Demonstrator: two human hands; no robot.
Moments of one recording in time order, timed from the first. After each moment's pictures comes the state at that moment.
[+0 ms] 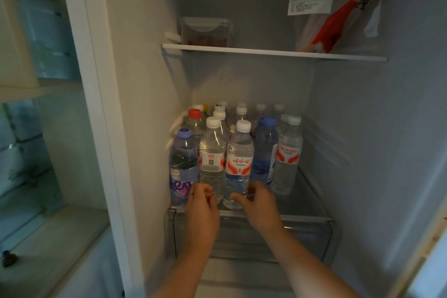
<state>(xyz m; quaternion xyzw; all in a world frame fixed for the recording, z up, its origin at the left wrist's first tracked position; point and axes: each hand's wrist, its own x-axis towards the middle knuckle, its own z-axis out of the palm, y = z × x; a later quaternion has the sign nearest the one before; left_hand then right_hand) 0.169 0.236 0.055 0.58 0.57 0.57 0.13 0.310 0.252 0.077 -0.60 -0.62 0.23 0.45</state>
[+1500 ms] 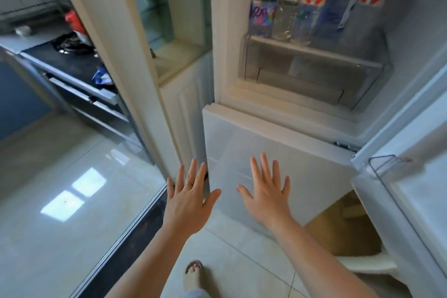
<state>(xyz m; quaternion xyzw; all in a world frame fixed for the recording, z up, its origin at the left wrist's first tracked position) 0.145 -0.214 -0.096 0.56 0.81 0.08 0.14 0.321 -0.126 -0.089 -0.55 -0.81 0.21 0.03</state>
